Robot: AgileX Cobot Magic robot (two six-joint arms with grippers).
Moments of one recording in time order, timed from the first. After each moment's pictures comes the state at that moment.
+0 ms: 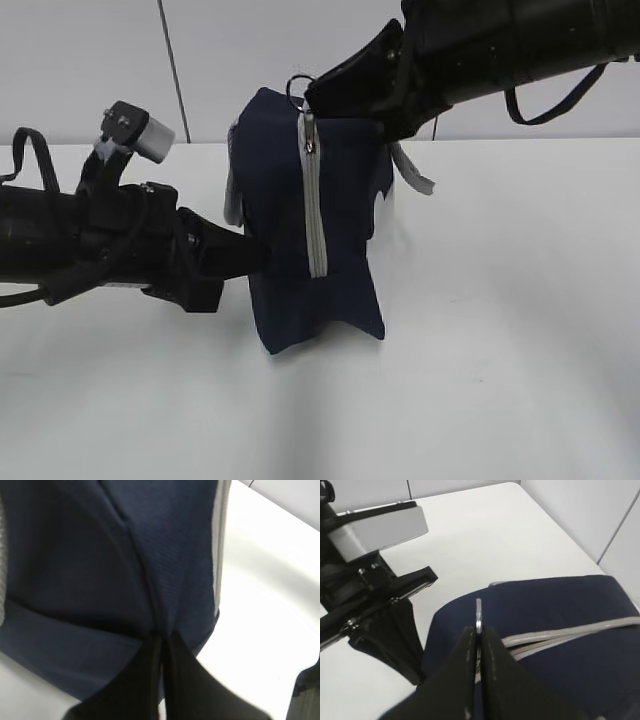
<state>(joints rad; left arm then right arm) -0.39 1.55 -0.71 -1.75 0.64 1.92 0.32 1.54 -1.20 1.16 0.75 -1.62</state>
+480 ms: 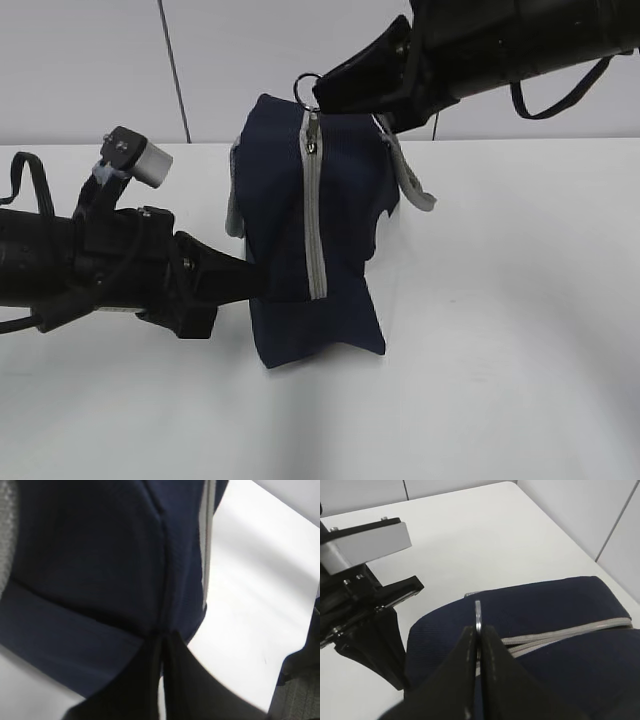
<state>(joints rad) -0.39 1.55 -0.66 -1.75 0.66 1.92 0.29 1.56 -1.23 1.15 0.77 -1.60</state>
